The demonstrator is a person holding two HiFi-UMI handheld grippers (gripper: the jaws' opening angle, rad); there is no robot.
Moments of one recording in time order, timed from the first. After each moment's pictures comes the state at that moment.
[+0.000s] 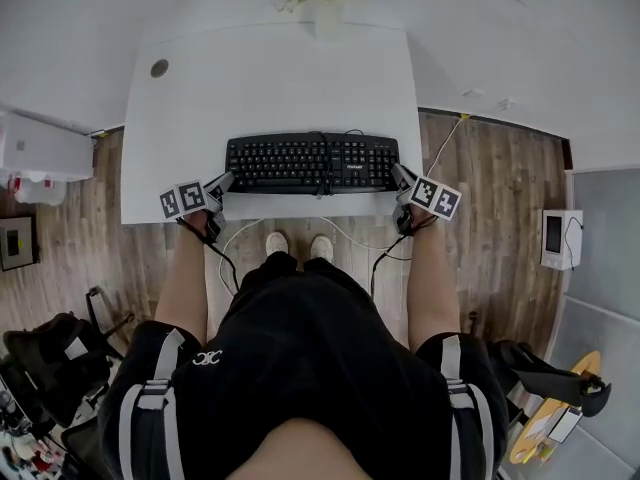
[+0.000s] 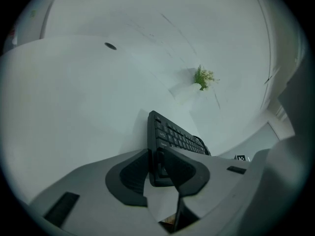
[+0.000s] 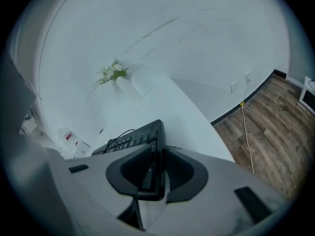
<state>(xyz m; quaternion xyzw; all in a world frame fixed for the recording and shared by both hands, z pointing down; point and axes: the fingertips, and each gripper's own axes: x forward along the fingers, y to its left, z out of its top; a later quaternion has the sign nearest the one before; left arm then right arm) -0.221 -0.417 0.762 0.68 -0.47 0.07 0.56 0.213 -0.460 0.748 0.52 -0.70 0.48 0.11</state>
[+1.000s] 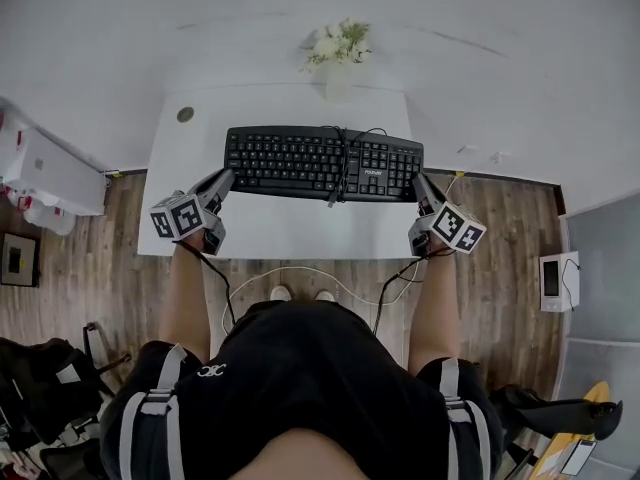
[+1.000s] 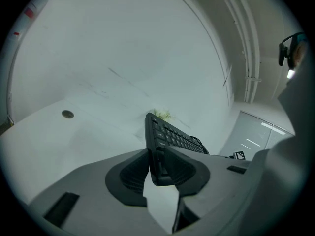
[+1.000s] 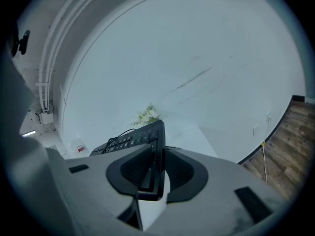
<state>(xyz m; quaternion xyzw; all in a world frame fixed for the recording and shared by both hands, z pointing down) -0.235 -0.464 0.552 0.81 -0.48 -0.03 0.33 0.198 -0.492 0.546 0.53 -0.79 0.31 -0.03</state>
